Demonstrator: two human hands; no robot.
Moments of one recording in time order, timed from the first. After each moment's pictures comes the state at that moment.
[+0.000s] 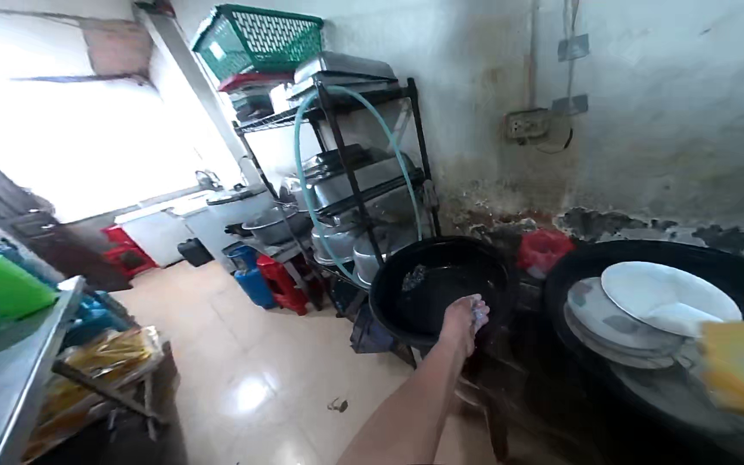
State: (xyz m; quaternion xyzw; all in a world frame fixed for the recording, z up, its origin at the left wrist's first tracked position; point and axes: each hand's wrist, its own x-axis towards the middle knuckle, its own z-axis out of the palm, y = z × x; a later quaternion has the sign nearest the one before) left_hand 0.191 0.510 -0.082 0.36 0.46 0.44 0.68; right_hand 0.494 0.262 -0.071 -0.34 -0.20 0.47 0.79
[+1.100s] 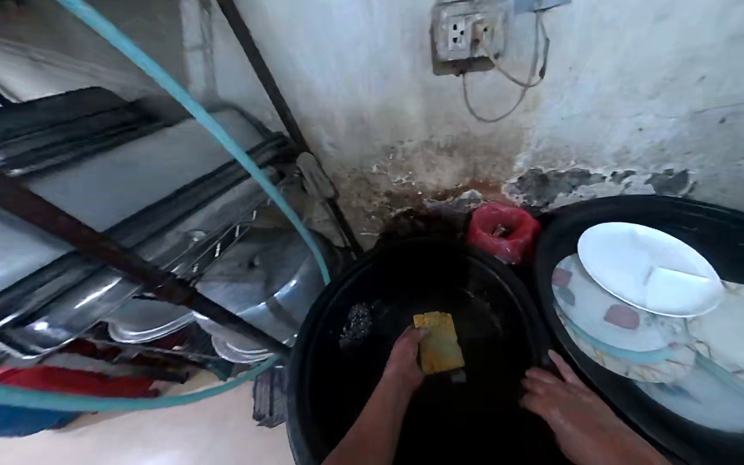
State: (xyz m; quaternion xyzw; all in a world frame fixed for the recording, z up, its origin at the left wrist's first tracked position) left_hand 0.195 0.756 -0.228 0.33 0.49 0.23 0.77; right_hand 0.370 0.512 -0.204 -0.71 -0.67 0.21 0.01
